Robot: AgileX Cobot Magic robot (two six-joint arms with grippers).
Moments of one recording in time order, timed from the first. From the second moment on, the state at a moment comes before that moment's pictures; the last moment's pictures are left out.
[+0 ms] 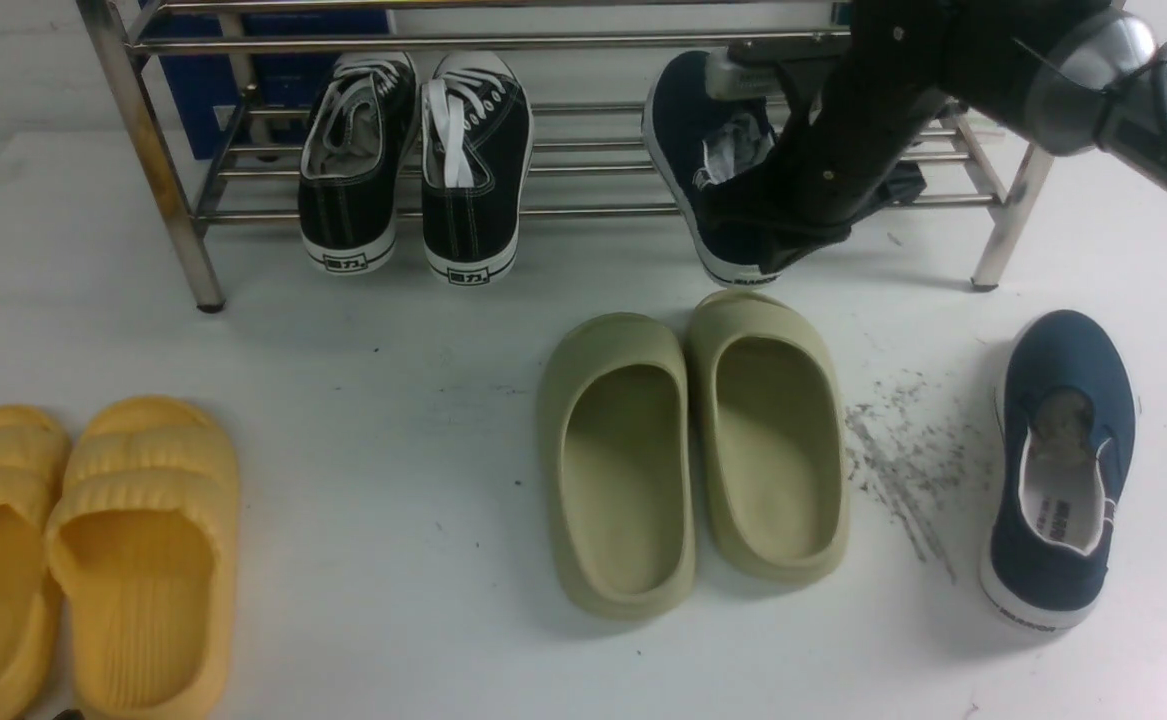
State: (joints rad) right arm 0.38 2.19 -2.07 0.11 1.01 0.15; left arm -0.08 -0.01 0.03 0.00 0.41 -0.28
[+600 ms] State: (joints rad) right arm 0.38 2.21 -2.07 0.13 0.84 0.15; left arm -0.08 -0.01 0.03 0.00 0.41 -0.28
